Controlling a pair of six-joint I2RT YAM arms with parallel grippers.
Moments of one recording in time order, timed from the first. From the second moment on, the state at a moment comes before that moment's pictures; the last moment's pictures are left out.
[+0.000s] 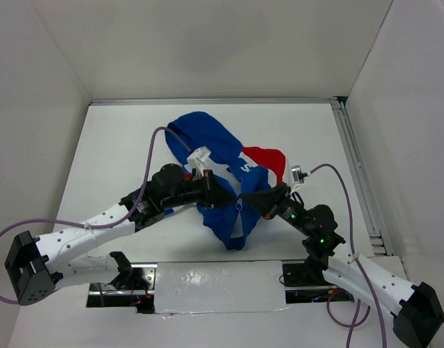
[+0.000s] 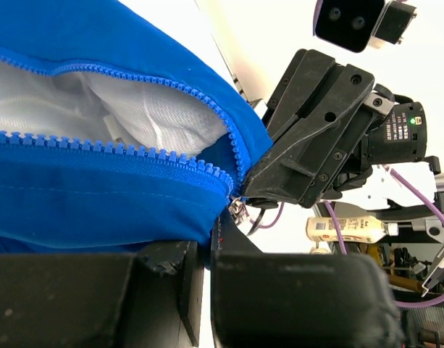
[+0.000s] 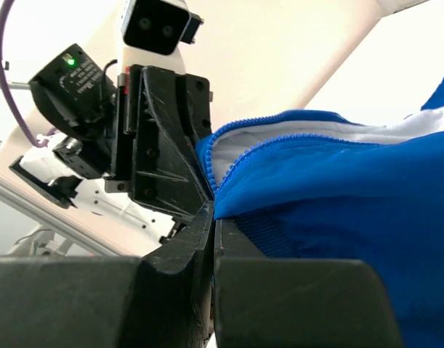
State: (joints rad) left arm -0.89 1.10 0.83 0.02 0.25 -0.87; right arm 0.68 0.55 0.17 0.69 -0.26 0.95
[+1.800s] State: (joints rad) left arm -0.88 1.13 0.74 0.03 0.50 -0.82; right arm 0.68 0.58 0.24 0.52 -0.36 0.83
